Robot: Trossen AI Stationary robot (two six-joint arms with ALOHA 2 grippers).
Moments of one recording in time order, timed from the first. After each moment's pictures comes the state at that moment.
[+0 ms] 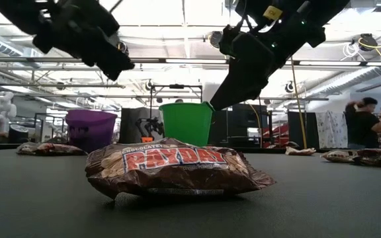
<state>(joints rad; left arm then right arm) 0.36 0.97 0.50 0.04 0.56 0.11 0.04 1.59 0.88 0.00 0.14 0.22</state>
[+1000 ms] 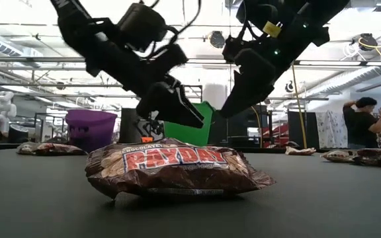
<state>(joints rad) 0.00 1.76 0.79 0.42 -0.11 0.31 0.04 1.59 0.88 -0.11 0.23 0.24</state>
